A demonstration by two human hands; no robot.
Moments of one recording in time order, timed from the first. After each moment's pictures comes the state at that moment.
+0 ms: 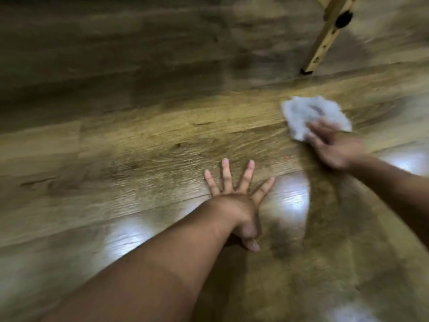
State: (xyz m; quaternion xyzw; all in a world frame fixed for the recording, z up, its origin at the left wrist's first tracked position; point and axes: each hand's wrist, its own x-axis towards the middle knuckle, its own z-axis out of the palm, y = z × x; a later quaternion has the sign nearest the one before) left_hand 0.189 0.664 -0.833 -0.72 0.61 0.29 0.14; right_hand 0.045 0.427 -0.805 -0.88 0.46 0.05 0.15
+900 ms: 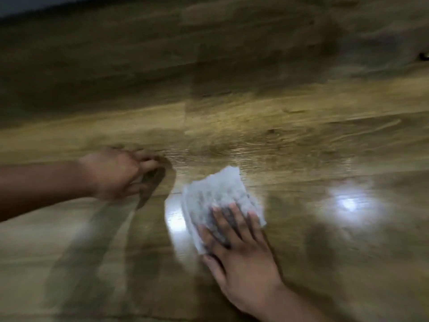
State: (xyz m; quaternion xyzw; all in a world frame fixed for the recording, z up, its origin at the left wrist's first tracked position) left_hand 0.471 0.935 -0.733 -0.72 0.58 0.16 0.33; right_hand 0.159 0.822 -0.817 -0.98 0.10 0.07 0.15
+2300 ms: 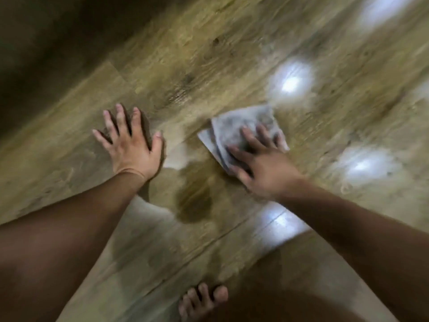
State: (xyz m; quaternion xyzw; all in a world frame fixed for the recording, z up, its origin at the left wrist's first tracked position) left_hand 0.456 0.921 -0.832 -0.86 0.50 0.10 0.00; right_hand 0.161 0.862 -0.800 -0.87 0.43 0.10 0.20
